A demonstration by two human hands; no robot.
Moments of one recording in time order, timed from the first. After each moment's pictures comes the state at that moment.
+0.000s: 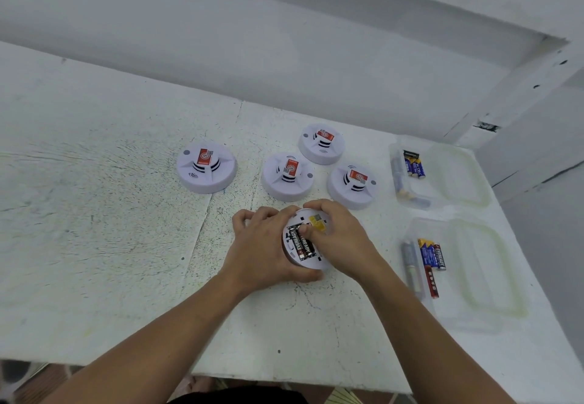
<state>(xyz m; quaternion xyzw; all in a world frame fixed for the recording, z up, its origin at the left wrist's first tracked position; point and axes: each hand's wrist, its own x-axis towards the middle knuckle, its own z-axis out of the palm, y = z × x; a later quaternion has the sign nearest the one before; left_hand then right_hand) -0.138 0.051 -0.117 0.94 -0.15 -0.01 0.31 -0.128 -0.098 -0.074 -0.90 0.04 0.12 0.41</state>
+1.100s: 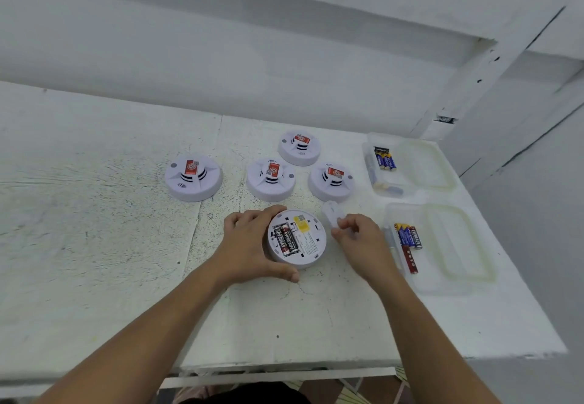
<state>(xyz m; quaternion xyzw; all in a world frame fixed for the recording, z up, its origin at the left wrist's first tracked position) -0.142 0.070 -0.104 0.89 -0.20 -0.10 0.39 -0.167 -0.143 -0.089 -0.88 0.19 0.01 0.44</state>
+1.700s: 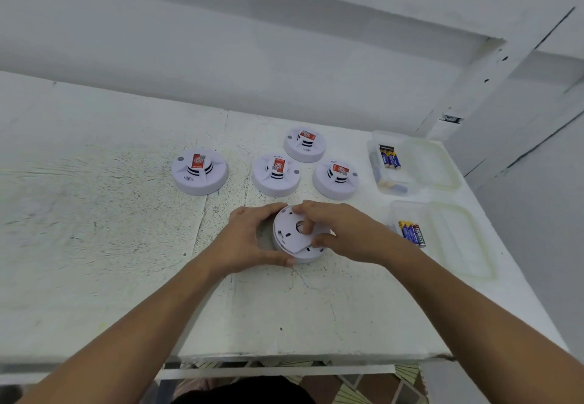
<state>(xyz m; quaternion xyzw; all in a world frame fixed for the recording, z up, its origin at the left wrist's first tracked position) -0.139 0.082 -0.108 0.86 -0.18 -0.13 0.46 -0.145 -0.123 -0.042 -0.94 -0.22 0.18 0.21</state>
